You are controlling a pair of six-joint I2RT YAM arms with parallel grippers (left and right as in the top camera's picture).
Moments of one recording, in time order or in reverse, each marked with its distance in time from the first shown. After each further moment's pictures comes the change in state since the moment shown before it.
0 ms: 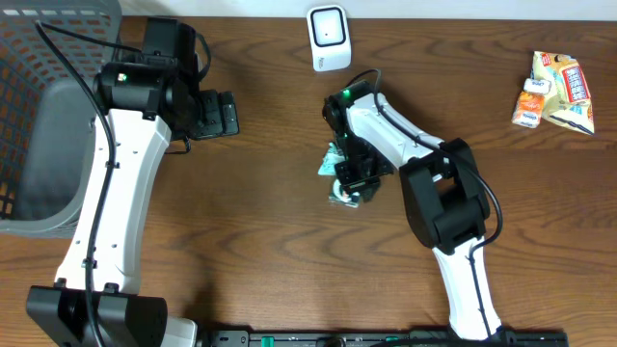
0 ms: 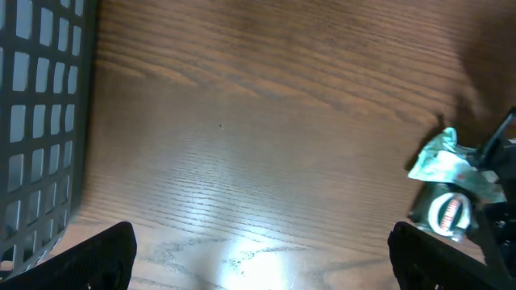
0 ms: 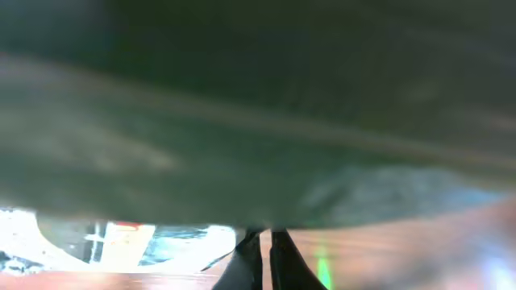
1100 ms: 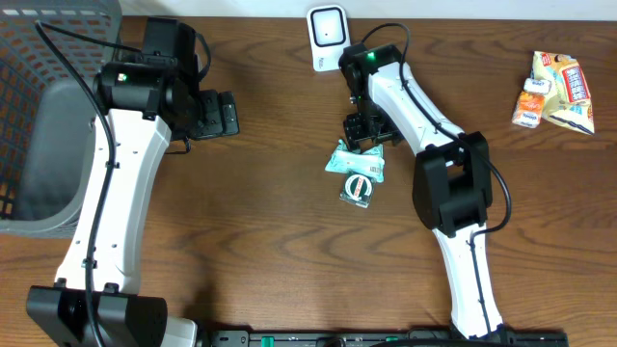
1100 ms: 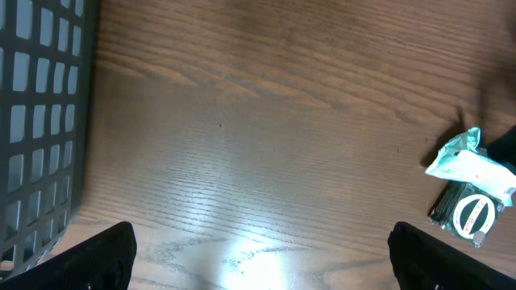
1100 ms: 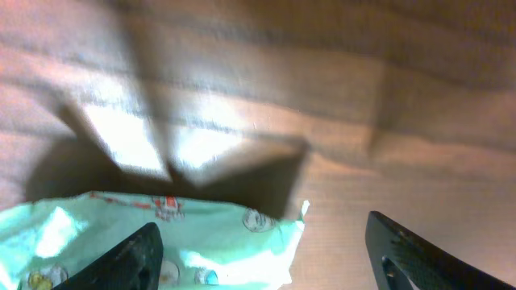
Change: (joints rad) left arm 0.000 0.000 0.000 0.000 0.000 0.000; right arm -0.121 0.098 0.329 0.015 0.167 0.011
